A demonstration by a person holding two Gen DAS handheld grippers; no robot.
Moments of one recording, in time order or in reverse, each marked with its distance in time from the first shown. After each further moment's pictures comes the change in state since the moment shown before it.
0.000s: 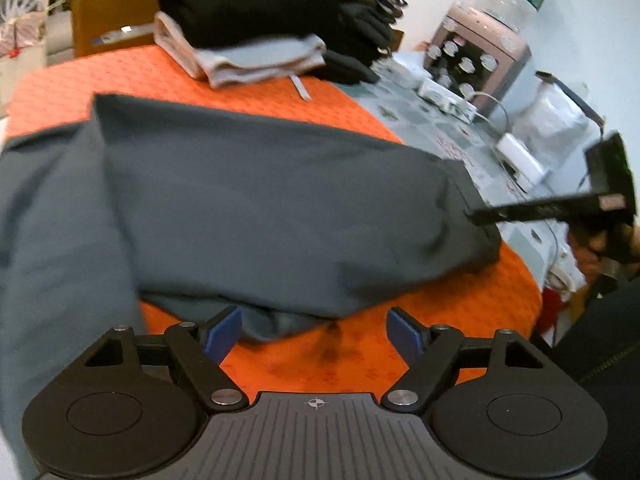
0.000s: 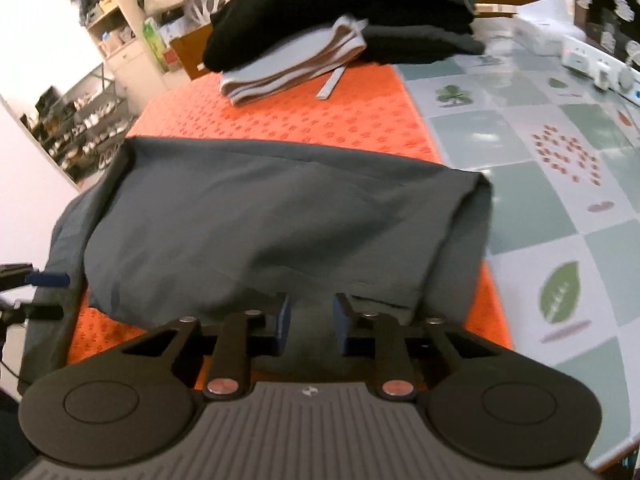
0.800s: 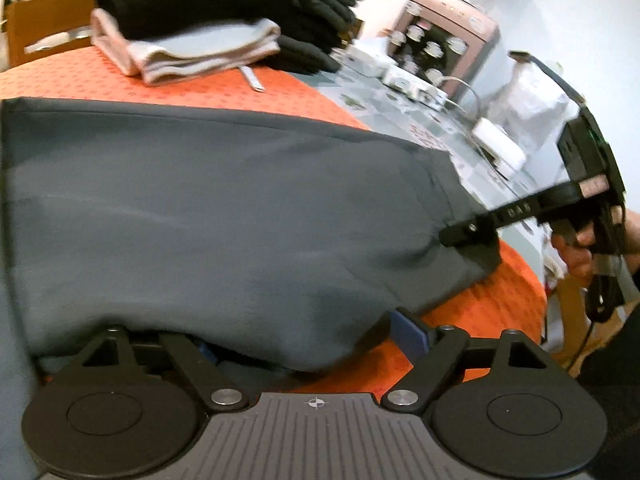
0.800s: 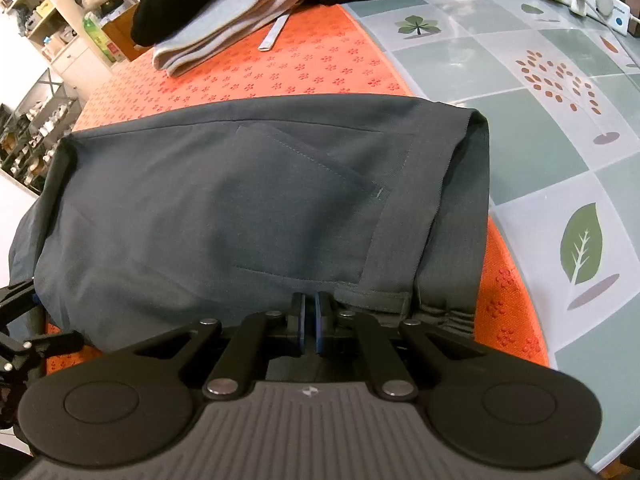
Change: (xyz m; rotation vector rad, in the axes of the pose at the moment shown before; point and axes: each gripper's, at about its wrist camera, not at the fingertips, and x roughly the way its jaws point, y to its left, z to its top) left arm 0.073 -0.010 0.016 0.093 -0.004 -0.119; right arm 0.045 -0.014 0.001 0.170 0.110 -0.069
